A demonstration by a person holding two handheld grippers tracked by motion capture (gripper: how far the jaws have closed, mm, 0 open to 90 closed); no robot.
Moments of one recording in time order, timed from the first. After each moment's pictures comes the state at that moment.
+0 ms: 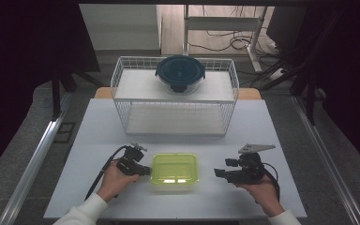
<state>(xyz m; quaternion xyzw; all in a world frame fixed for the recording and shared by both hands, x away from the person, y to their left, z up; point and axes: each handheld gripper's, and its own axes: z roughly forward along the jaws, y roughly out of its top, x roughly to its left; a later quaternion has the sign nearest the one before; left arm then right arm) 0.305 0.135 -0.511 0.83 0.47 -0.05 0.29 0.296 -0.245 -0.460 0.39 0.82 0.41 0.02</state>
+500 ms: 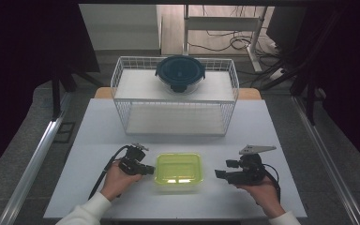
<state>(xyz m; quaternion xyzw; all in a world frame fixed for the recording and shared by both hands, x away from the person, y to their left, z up) 0.305 0.141 -0.510 0.82 0.47 -0.04 0.31 0.293 -0.248 -0.462 0.39 0.82 0.41 0.02</state>
